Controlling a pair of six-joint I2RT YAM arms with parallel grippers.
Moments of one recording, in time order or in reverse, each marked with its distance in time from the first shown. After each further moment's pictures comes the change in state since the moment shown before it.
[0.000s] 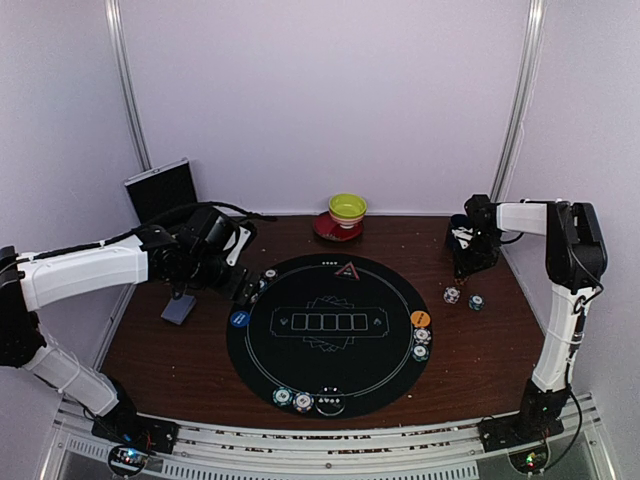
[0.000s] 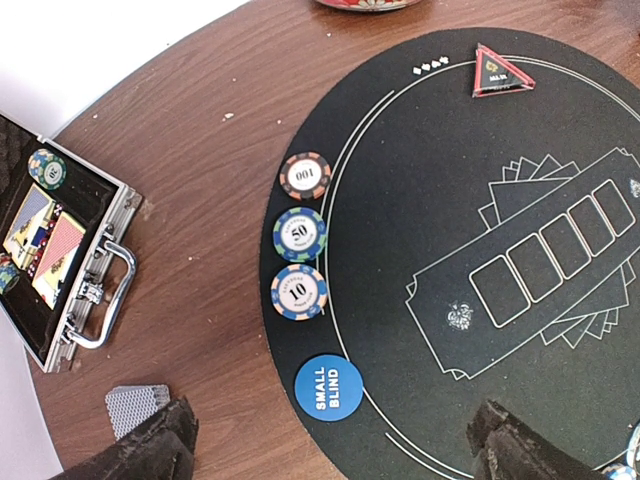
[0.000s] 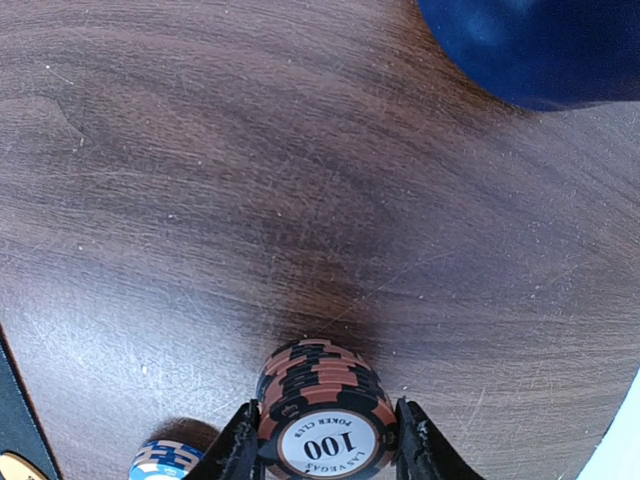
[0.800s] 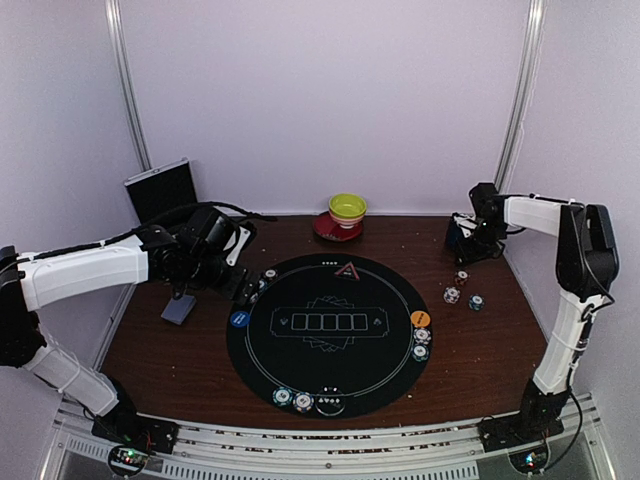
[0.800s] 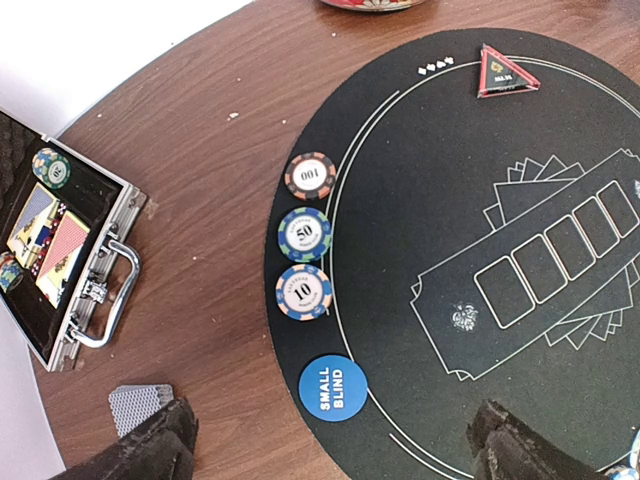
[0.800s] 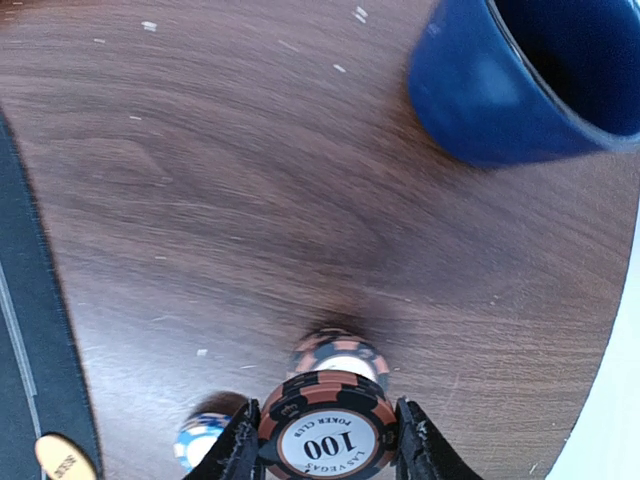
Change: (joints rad) left arm 0.000 0.001 0.000 0.000 -0.011 0.000; right arm 0.013 -0.107 -0.015 0.017 -0.037 -0.018
